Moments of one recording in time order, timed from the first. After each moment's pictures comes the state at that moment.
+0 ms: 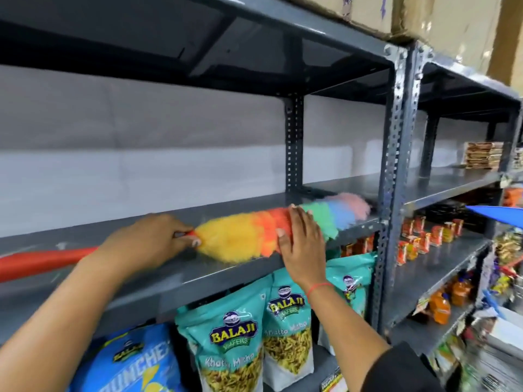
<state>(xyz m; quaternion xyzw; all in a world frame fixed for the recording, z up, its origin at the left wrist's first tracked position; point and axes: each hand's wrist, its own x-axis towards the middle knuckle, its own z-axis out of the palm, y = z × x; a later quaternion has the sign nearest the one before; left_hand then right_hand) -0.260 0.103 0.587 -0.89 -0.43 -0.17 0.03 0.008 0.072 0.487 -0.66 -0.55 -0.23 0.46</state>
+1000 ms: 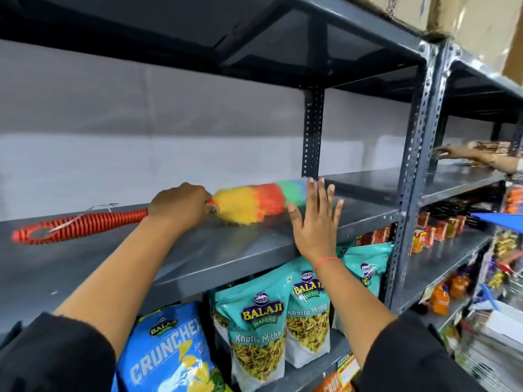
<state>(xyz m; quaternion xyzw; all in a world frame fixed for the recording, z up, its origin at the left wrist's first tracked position) -0.272 0.136 0.596 -0.84 -0.48 -0.19 0.13 -0.043 0.074 0.516 -0.68 -0.51 -0.28 0.44</state>
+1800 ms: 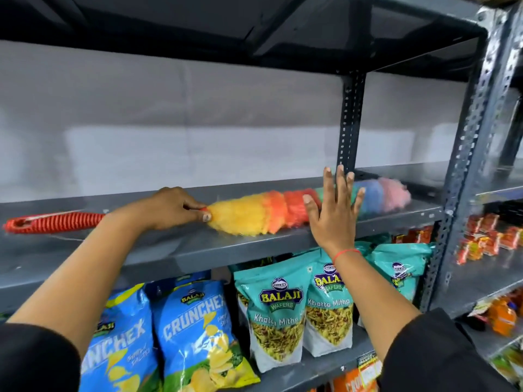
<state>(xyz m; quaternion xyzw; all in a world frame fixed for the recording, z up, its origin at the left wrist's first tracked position) -0.336 0.110 0.584 -0.85 -0.49 -0.18 -0.06 -0.041 0.075 0.513 -0.63 -0.56 -0.29 0.46</state>
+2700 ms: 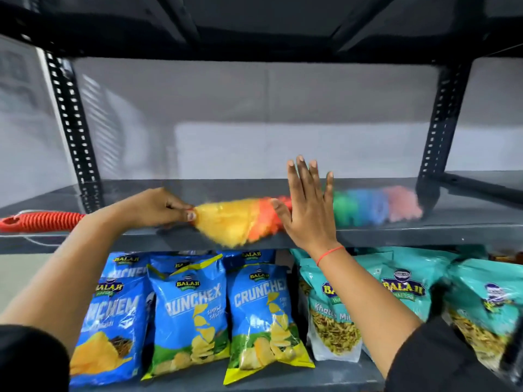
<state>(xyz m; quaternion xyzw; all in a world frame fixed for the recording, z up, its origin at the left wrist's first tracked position) -0.469 0.031 0.582 -0.79 -0.58 -0.19 -0.08 -0.193 0.069 0.525 -0.44 -0.71 -0.29 0.46</state>
